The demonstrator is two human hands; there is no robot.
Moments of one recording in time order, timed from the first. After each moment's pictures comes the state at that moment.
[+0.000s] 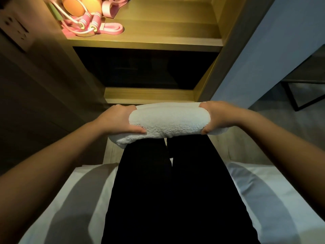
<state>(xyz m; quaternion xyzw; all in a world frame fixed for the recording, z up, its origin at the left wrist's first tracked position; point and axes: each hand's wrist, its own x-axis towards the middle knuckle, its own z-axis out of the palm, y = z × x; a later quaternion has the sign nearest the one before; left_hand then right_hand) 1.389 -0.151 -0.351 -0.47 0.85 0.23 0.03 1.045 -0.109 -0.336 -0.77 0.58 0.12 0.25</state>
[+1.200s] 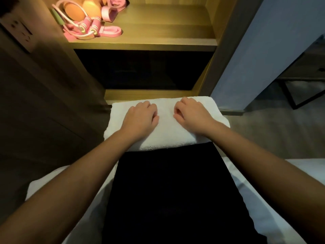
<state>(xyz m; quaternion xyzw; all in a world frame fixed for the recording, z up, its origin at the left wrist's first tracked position) 1.319 -0.099 -0.355 -0.52 0.85 0.09 -0.05 1.117 -0.076 -0.347 -0.77 0.62 -0.03 0.12</state>
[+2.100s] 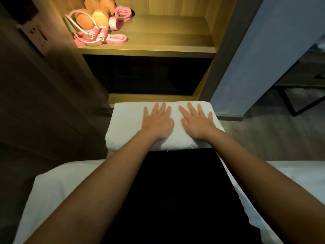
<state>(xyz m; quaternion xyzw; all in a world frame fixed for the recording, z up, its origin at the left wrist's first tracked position) 1.273 -0.080 -0.352 -0.54 0.82 0.17 0.08 1.103 -0.058 -0.373 -0.68 0.69 0.07 0.24</state>
